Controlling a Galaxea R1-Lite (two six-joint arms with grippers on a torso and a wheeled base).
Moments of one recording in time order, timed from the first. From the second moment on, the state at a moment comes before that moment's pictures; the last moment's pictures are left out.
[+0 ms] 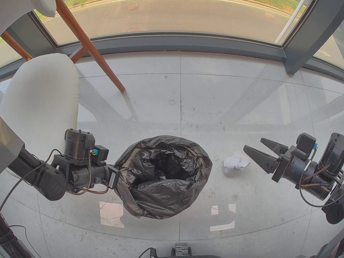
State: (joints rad) left arm -0.32 1.86 -0.68 -0.54 0.00 0.16; right arm 0.45 1.60 -0.26 -1.31 0.23 0.32
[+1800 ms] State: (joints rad) left arm -0.37 1.10 -0.34 -0.63 -0.33 0.13; right arm 0.06 0.87 -0.23 -0.35 0.21 0.24
